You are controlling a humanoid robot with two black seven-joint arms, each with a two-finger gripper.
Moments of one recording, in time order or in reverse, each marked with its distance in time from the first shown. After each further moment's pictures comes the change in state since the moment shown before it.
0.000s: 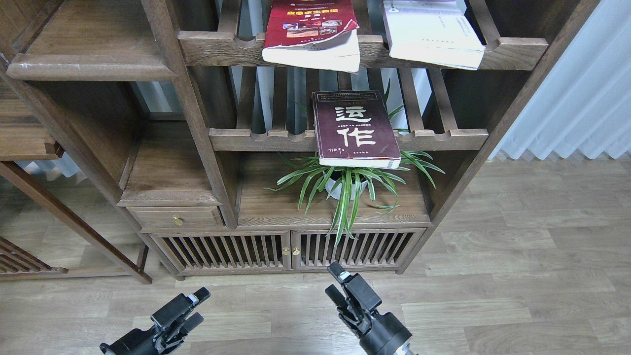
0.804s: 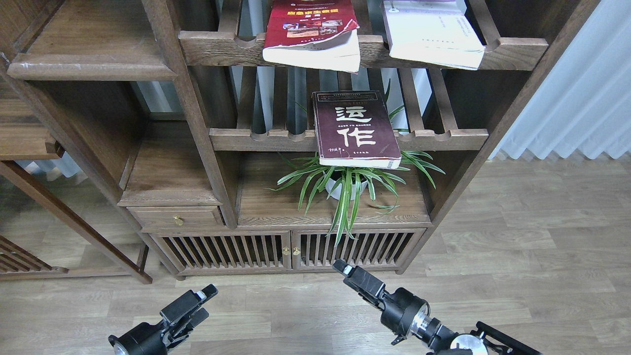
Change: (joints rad) left arm -0.036 -0.036 0.014 0.045 0.027 0.000 -0.001; right arm 0.246 -0.108 -0.173 -0.226 -0.007 0.000 -0.005
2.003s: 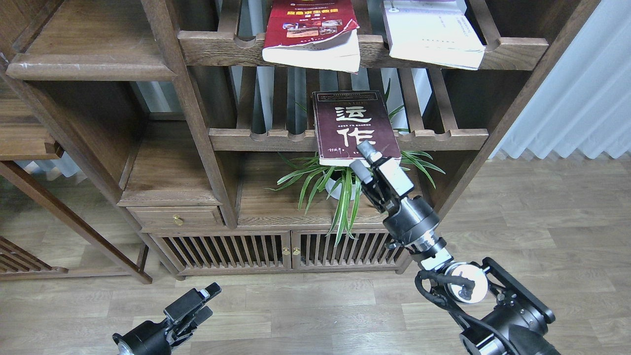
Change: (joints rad) left arm -0.007 -0.003 0.003 -0.002 0.000 0.000 -0.001; right arm 0.074 0.062 0.370 0.396 0.043 0.000 0.007
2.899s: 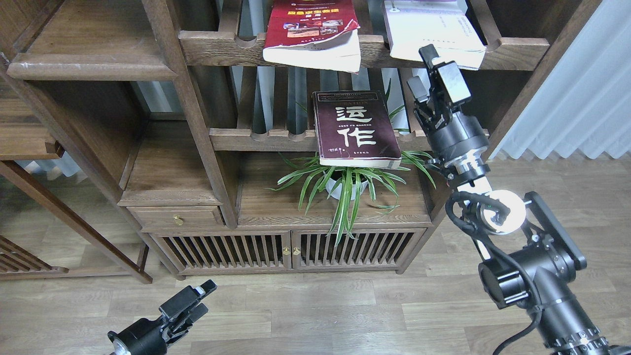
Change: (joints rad) left arm -0.002 0.007 -0.026 -0.002 0.000 0.000 0.002; right arm 0.214 0.005 0.262 -0.028 0.000 -0.341 0.065
